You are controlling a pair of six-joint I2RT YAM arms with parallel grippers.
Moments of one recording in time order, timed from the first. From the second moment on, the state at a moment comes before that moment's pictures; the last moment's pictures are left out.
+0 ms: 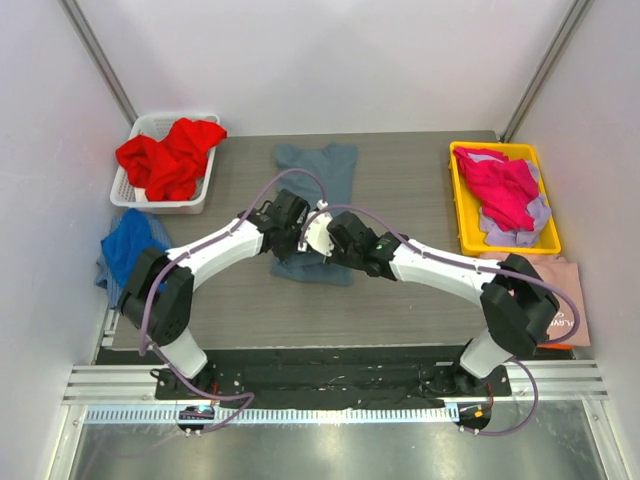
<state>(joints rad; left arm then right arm) -0.63 1.65 1.15 -0.54 -0.04 0.53 0.86 1.56 1.04 -0.33 0.22 -0.58</state>
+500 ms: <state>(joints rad) -0.55 1.79 1.28 -0.53 -0.05 0.55 0.77 1.72 1.19 -0.29 0.19 -0.64</state>
